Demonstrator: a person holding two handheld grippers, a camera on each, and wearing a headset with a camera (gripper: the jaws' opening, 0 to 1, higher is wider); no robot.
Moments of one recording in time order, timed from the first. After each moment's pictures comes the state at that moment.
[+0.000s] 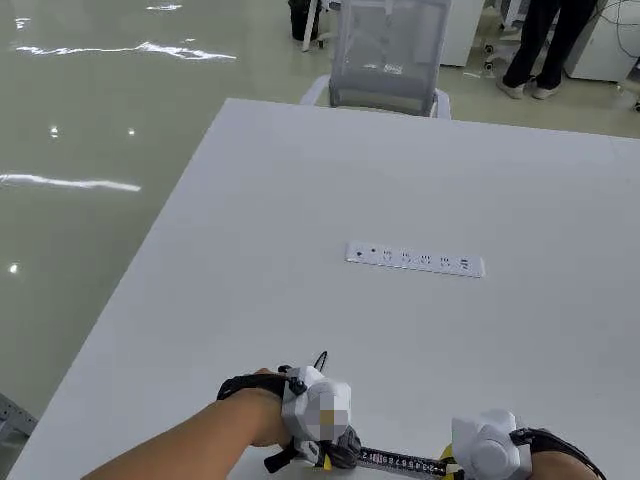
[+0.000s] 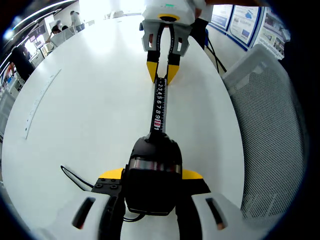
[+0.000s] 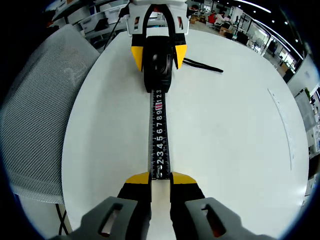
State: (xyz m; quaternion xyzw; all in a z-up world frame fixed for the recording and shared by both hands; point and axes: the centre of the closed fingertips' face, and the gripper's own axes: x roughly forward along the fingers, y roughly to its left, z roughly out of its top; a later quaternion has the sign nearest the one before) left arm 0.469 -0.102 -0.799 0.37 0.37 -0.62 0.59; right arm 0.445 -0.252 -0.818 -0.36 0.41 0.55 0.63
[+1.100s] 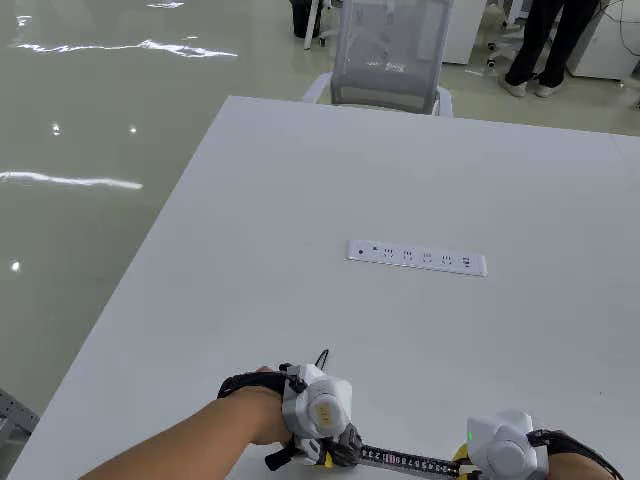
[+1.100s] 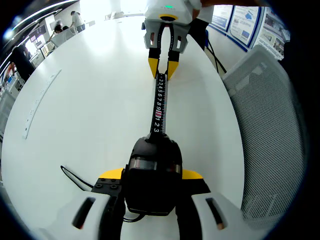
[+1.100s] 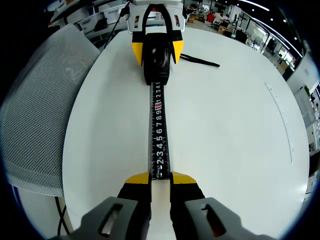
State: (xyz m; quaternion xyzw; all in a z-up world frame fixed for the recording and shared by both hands) left arm 0.468 -0.102 -0.798 0.37 0.37 -0.62 0.59; right arm 0.443 -0.270 -0.817 -0.36 0.41 0.55 0.63
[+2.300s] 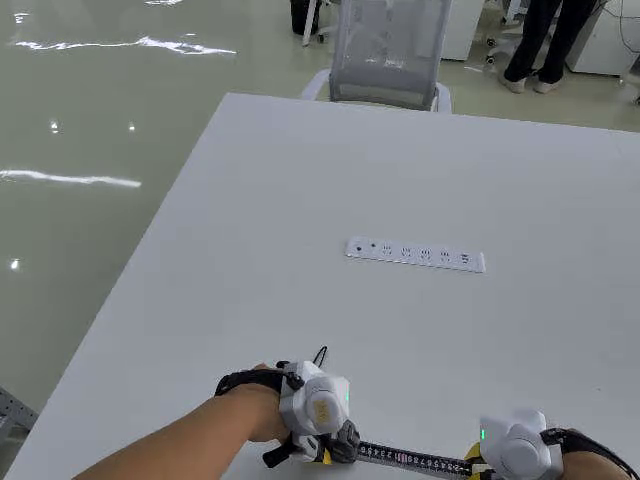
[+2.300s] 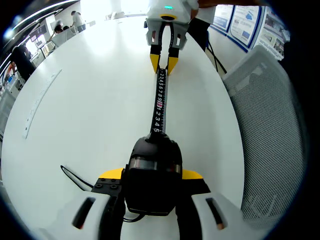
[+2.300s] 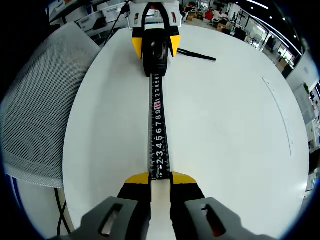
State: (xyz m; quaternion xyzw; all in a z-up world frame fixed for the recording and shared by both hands) left arm 0.469 -0.102 -0.799 0.37 0.37 -0.62 0.59; right arm 0.440 -0.290 -0.817 -0.36 0.42 0.54 0.63
